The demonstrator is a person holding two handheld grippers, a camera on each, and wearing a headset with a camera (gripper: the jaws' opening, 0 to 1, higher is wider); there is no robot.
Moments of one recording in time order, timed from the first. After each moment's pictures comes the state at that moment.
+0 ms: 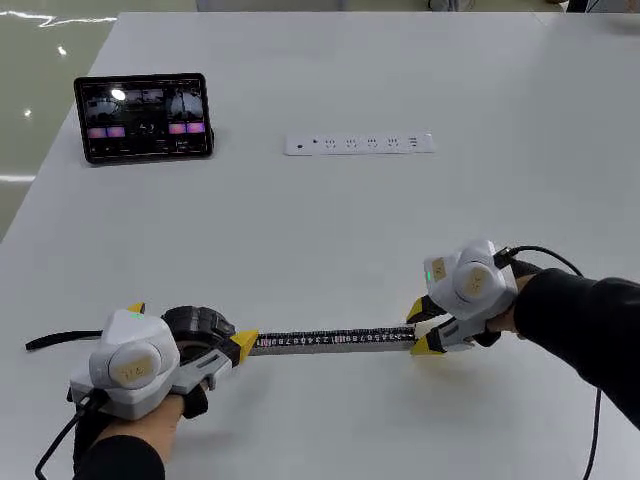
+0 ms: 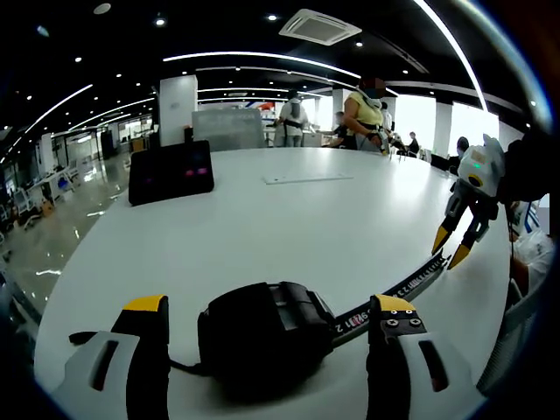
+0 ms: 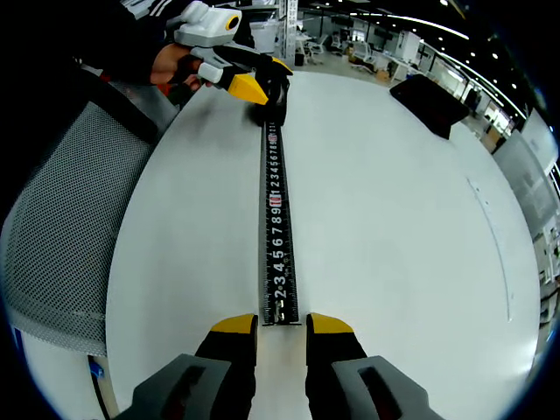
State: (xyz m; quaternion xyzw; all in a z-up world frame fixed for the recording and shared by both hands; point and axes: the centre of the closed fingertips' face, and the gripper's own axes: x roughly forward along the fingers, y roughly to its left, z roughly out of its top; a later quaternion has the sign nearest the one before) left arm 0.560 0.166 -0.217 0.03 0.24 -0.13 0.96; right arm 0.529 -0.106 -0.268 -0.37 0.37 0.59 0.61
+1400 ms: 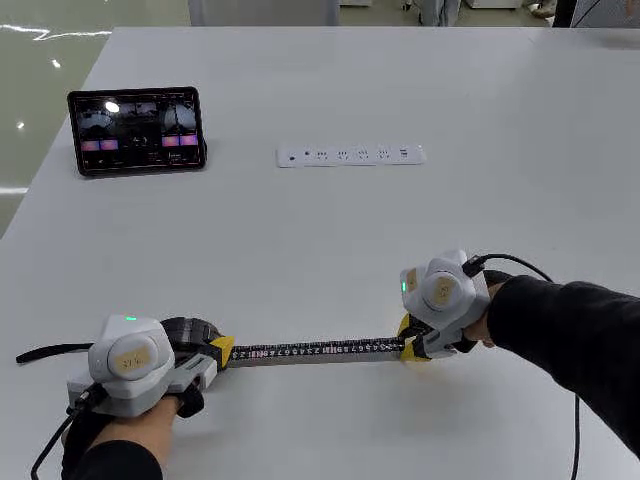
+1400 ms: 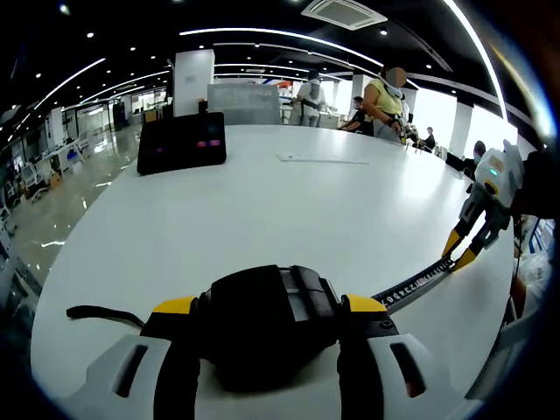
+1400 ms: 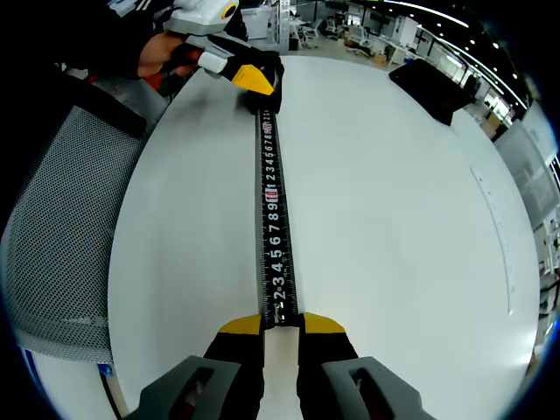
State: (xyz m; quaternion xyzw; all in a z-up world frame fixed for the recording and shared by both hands) left arm 0.556 0.173 -0.233 0.00 0.30 -0.10 0.95; right arm 0.529 -0.103 -0.271 -0.38 0.41 0.57 0.60
